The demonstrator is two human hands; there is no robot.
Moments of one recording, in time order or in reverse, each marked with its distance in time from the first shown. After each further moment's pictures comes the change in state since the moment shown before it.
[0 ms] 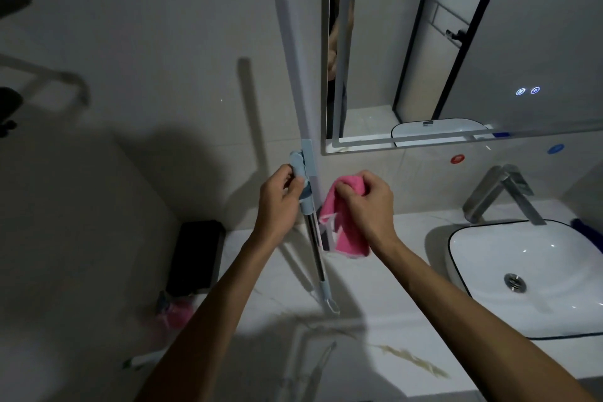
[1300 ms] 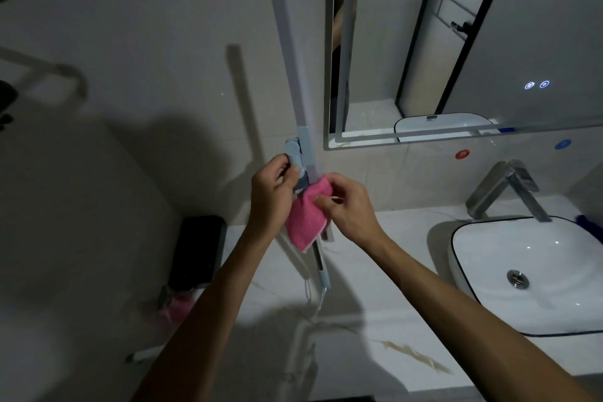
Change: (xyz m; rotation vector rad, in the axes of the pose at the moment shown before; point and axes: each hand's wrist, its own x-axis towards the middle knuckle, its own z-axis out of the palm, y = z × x) left_hand 0.001 0.010 -0.013 0.041 0.087 0.101; right_hand -0.002 0.005 0.021 -0.007 -0.369 -0.183
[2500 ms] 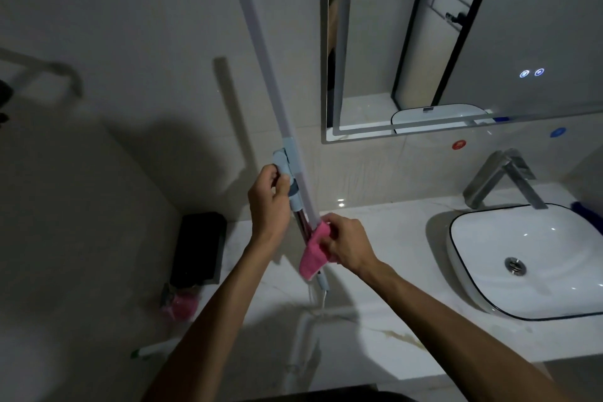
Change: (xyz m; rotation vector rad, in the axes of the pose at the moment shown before) left_hand -0.019 -0.022 0.006 0.052 0.146 -0.112; right_hand -0.046 0.066 0.028 -0.381 -0.121 0.232
